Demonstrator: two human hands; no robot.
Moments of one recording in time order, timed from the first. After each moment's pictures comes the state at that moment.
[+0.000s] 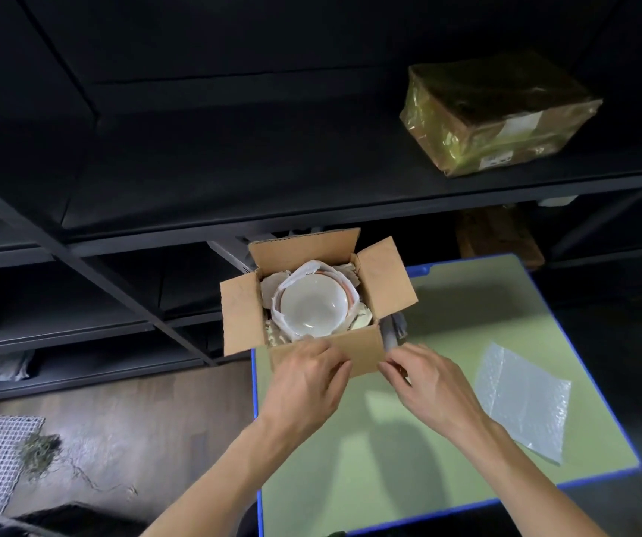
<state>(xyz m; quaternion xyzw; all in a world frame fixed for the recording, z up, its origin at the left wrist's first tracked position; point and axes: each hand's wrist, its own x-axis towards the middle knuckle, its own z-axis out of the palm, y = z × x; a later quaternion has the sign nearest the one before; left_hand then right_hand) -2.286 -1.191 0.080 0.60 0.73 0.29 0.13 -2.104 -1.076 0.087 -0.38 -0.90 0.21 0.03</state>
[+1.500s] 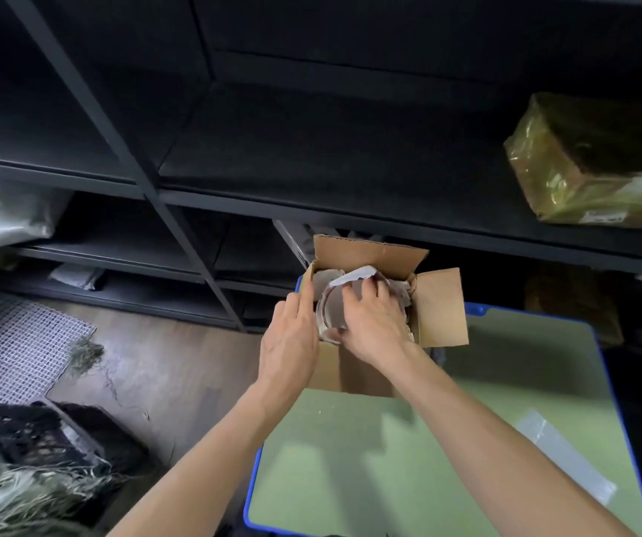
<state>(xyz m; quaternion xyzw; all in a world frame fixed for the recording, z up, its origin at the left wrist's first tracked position) -2.331 -1.180 0.065 0.35 0.91 0.22 0.07 -2.266 -1.053 0.095 -0.25 -0.96 0.04 -0.11</state>
